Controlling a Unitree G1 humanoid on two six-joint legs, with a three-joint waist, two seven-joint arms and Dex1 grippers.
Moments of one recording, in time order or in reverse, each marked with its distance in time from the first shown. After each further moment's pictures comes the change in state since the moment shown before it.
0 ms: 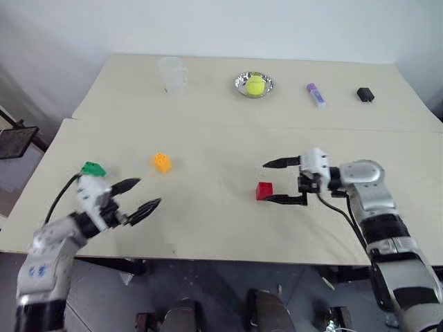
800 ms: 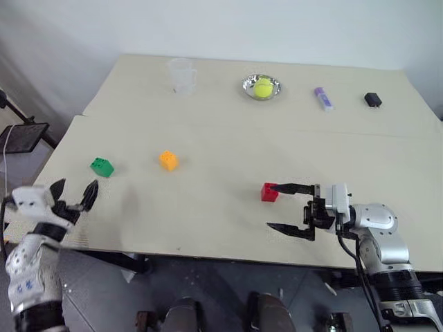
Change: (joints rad) left arm -0.198 0.006 0.133 0.405 0.071 -0.167 0.338; right arm 0.382 0.026 -0.072 -0.398 0.105 0.004 -0.109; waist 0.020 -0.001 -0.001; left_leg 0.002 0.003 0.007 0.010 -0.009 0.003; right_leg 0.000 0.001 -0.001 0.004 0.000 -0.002
